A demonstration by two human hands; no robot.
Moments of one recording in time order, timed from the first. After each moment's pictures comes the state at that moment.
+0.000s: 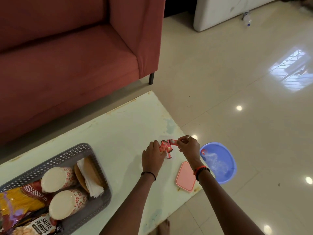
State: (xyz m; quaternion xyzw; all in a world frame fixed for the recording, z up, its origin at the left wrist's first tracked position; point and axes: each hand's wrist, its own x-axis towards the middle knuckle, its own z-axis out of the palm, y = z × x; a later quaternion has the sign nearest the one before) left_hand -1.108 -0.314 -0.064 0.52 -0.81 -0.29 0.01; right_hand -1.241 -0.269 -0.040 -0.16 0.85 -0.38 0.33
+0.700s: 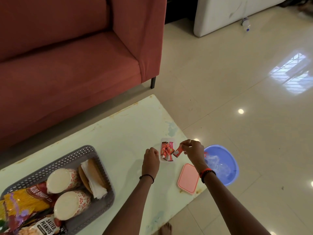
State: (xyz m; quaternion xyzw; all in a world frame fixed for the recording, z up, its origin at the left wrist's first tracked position) left_hand -1.093 -0.315 -0.069 0.57 -0.70 -0.43 0.07; right_hand -1.249 -0.259 -0.034 -0.23 0.87 -0.32 0.31
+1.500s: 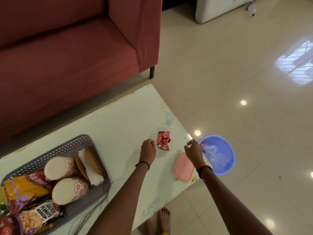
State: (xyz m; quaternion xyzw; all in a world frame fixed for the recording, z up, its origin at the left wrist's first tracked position) left_hand -1.100 -0.316 -0.084 0.59 -0.66 -0.47 0.04; right_hand -1.249 -0.223 -0.058 -0.16 0.89 -0.20 0.36
